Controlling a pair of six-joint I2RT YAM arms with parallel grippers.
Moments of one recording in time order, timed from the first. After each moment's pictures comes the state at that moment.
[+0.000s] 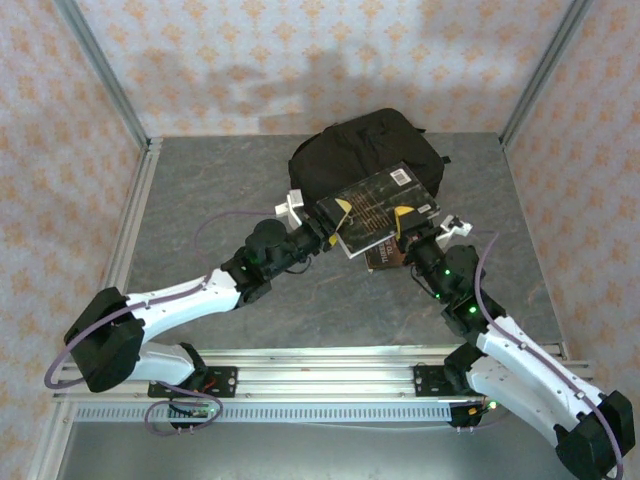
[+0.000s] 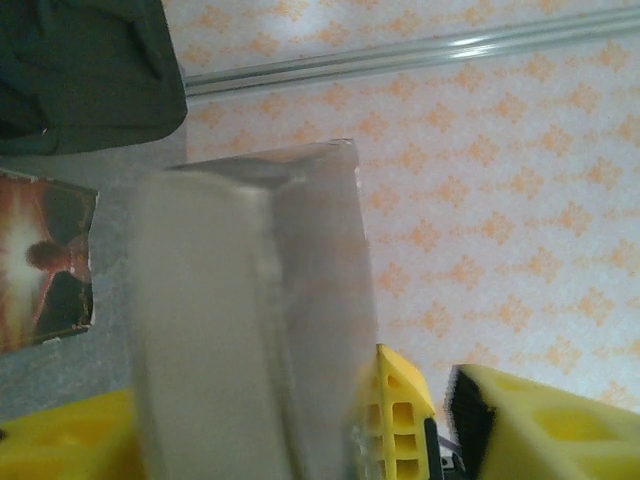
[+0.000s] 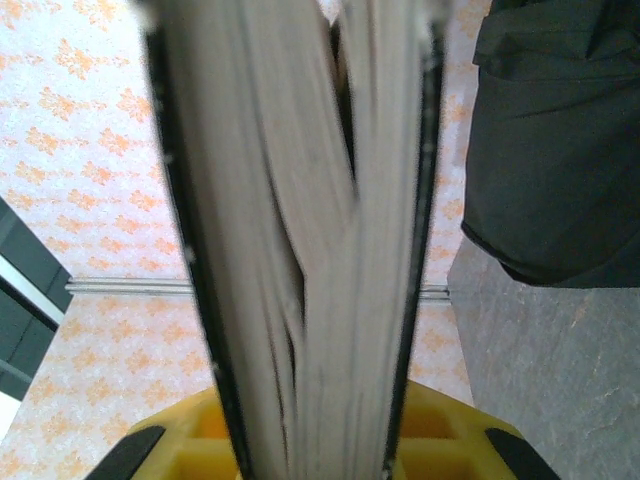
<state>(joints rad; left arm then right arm) -0.79 1.33 0.76 0.56 0.04 -1.43 0.58 0.70 0.46 0.28 0.13 1.54</state>
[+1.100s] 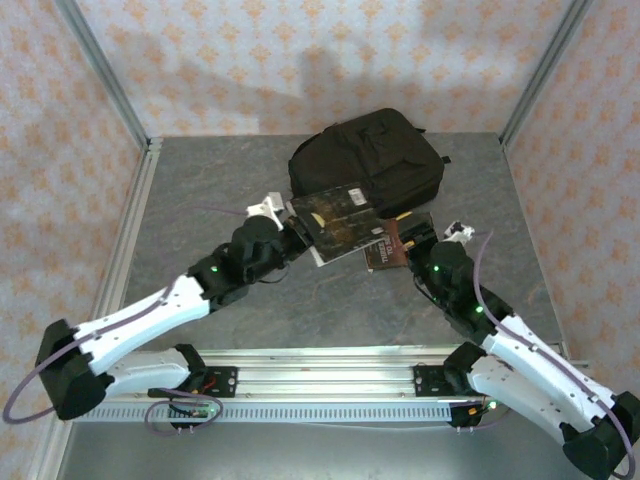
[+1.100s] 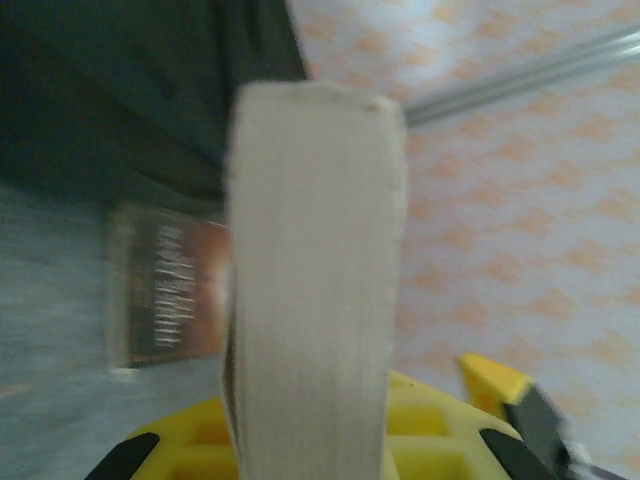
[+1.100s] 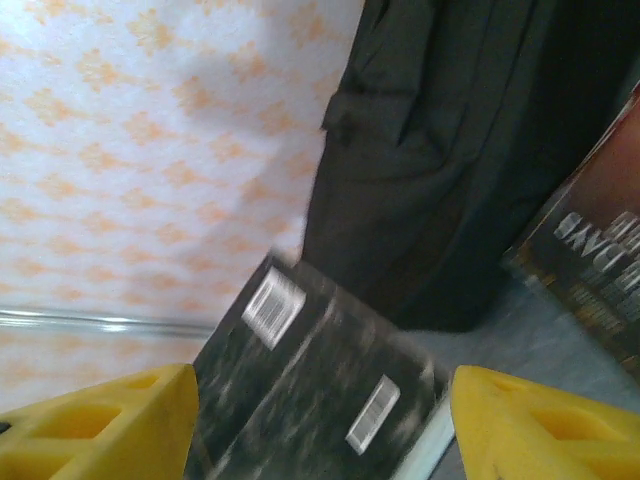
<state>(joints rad) -0.79 1.09 0.90 -0.16 -0.19 -1.20 0.65 0.70 0.61 -0.20 0.38 1.30</state>
